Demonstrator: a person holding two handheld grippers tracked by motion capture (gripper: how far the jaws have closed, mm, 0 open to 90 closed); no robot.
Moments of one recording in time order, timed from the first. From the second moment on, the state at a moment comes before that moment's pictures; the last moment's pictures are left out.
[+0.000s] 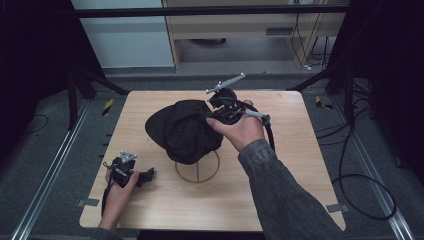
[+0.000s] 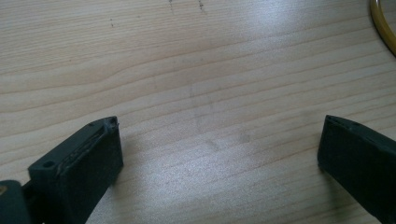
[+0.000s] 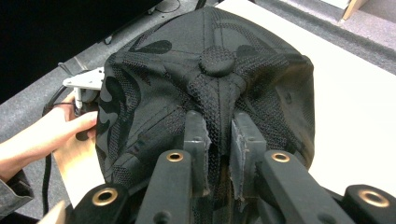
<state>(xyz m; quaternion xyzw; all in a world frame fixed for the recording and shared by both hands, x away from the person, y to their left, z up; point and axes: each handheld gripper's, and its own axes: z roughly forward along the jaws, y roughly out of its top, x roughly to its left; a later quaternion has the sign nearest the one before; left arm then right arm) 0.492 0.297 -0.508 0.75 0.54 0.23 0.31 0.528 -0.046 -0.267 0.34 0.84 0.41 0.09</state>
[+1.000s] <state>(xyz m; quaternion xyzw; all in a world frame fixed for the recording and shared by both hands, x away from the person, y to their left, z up) 0.493 0.296 -0.508 0.75 0.54 0.23 0.31 0.505 -0.066 -0.257 0.34 0.83 0.43 0.09</state>
